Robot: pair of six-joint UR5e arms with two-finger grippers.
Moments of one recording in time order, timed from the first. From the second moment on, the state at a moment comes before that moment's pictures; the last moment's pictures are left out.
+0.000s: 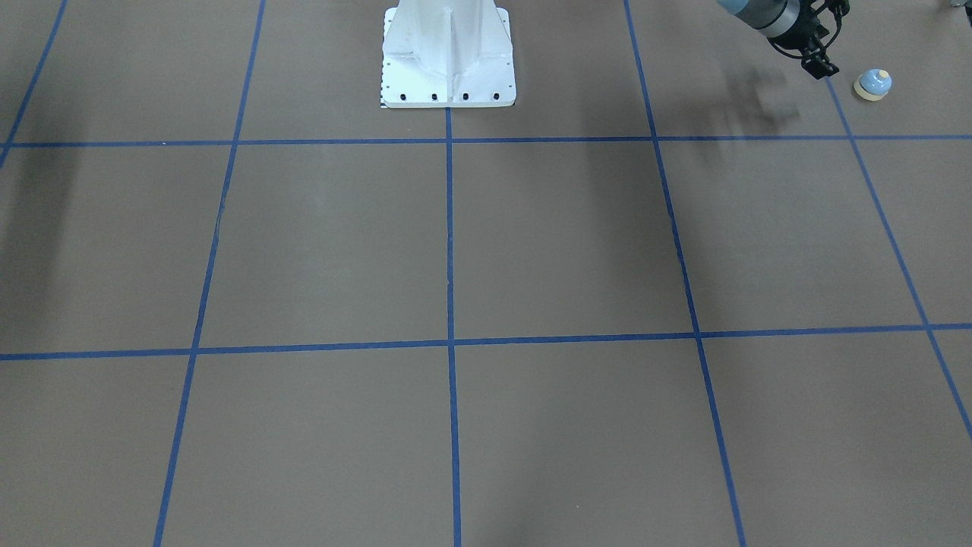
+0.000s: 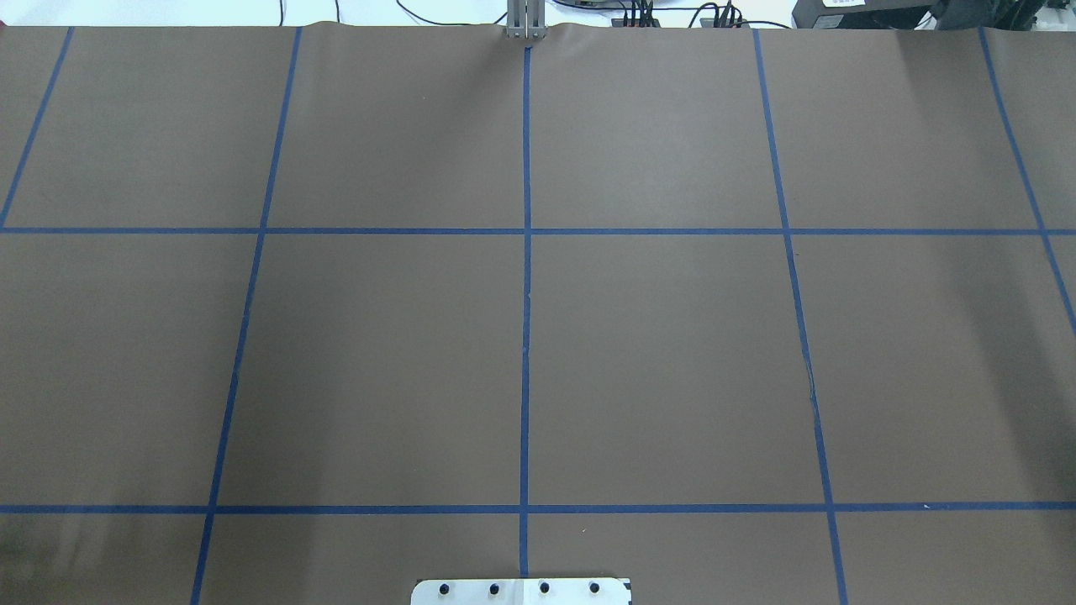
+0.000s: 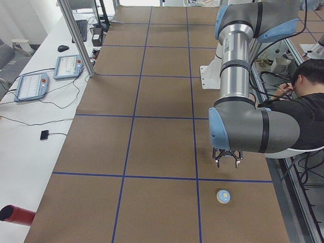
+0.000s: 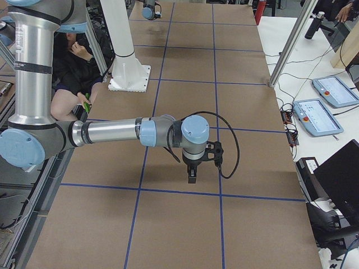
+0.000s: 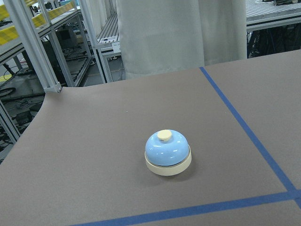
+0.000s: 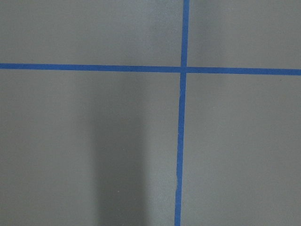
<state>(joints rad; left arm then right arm) 0.24 -1.00 -2.12 -1.34 -1.64 -3.27 1.59 -1.69 1.82 -1.69 2.41 -0.03</state>
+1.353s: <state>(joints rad) 0.24 -0.89 -1.93 -1.62 -1.63 -3.27 1.59 -1.68 1.81 -1.69 2.41 -0.03</state>
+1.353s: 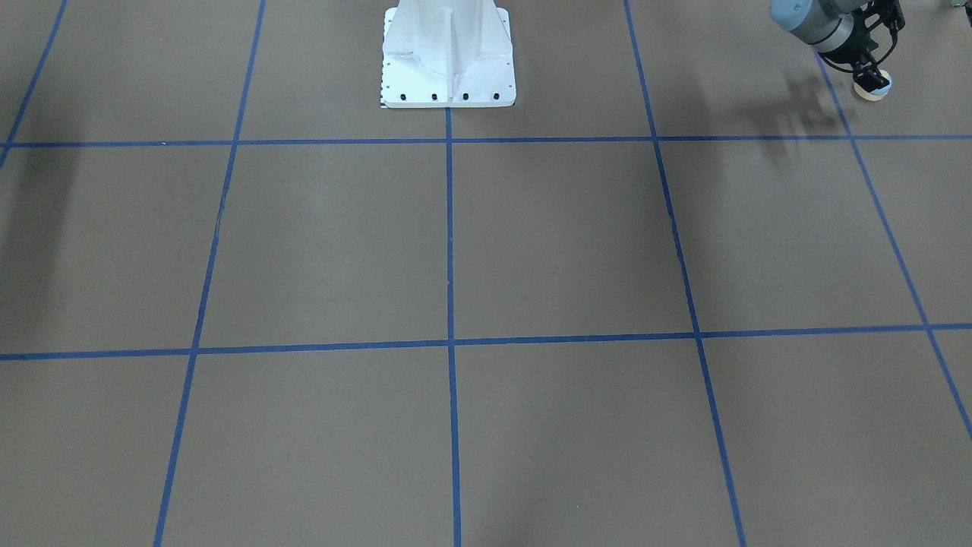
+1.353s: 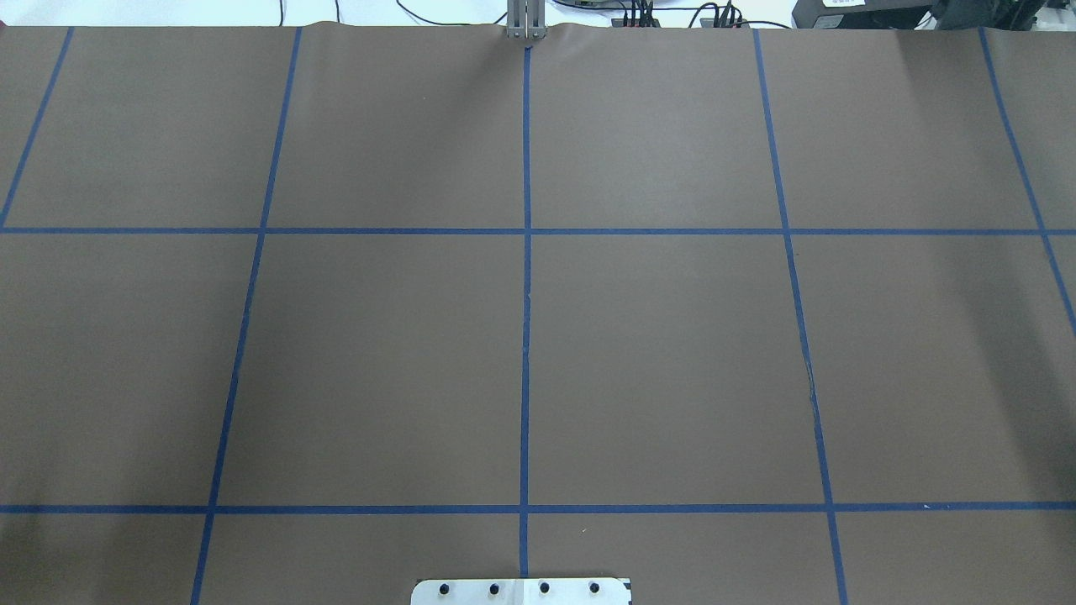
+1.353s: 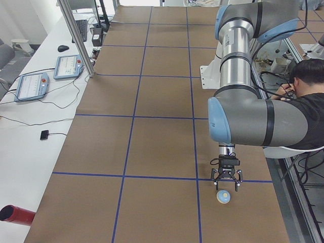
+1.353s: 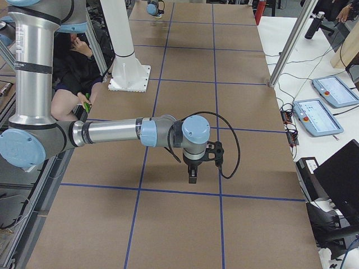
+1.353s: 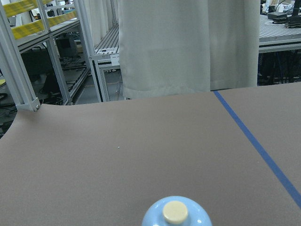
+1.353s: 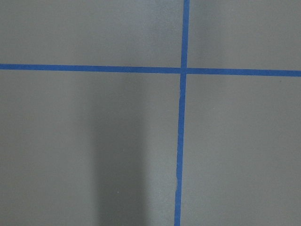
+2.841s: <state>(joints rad) 0.25 -0.93 -1.83 -1.69 -1.63 -3.29 1.59 -1.68 1.80 -1.69 2.40 -0.03</state>
